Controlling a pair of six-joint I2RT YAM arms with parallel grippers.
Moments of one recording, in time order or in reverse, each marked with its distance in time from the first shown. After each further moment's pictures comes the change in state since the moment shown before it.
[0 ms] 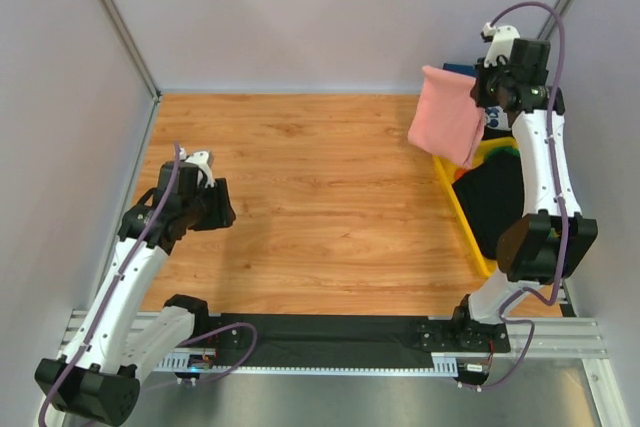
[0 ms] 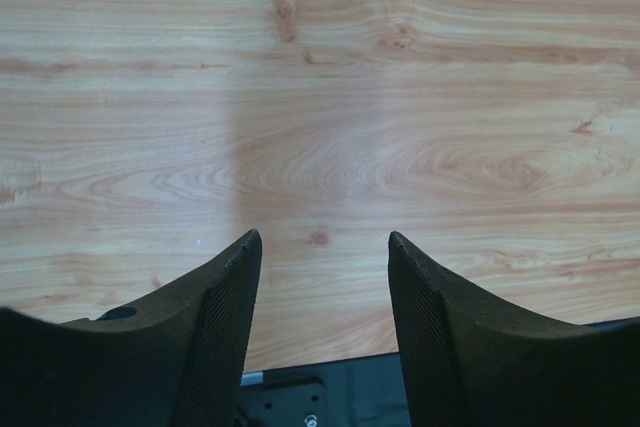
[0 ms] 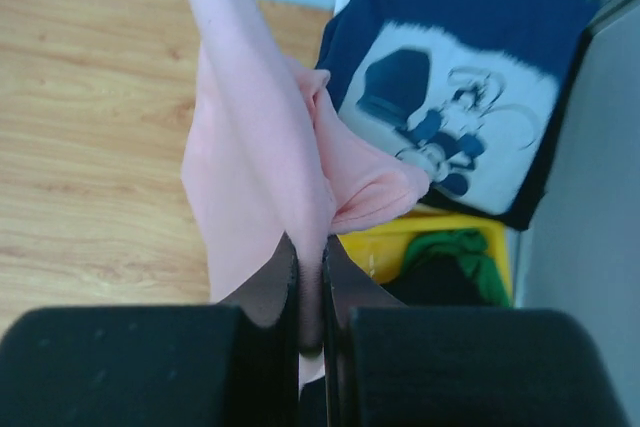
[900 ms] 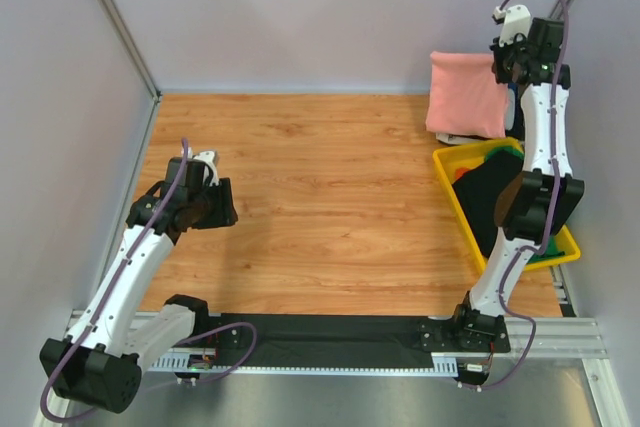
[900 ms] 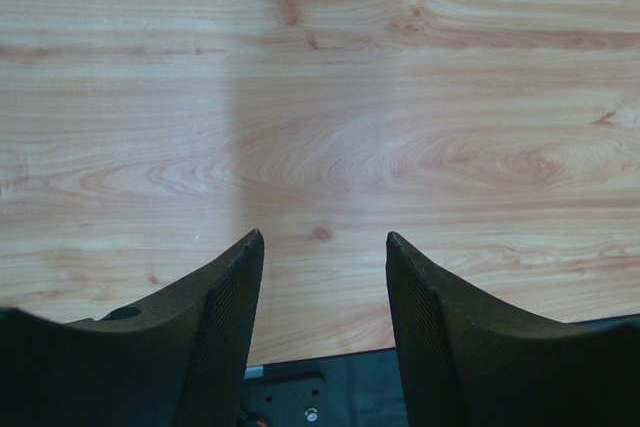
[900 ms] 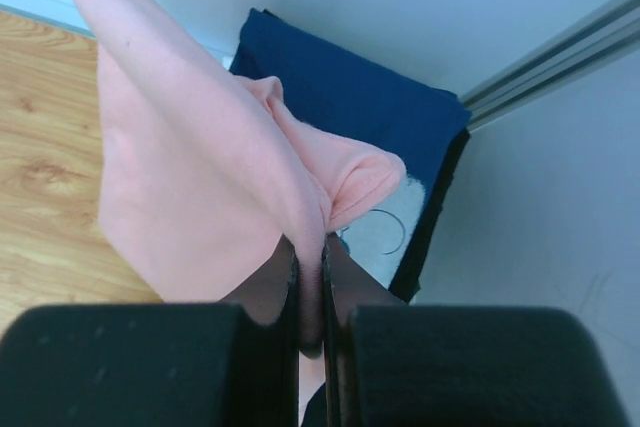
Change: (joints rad) left arm 0.000 0.085 0.000 0.004 0.008 -0.001; right arm -0.123 0.352 0.422 0.015 -0.058 -0.240
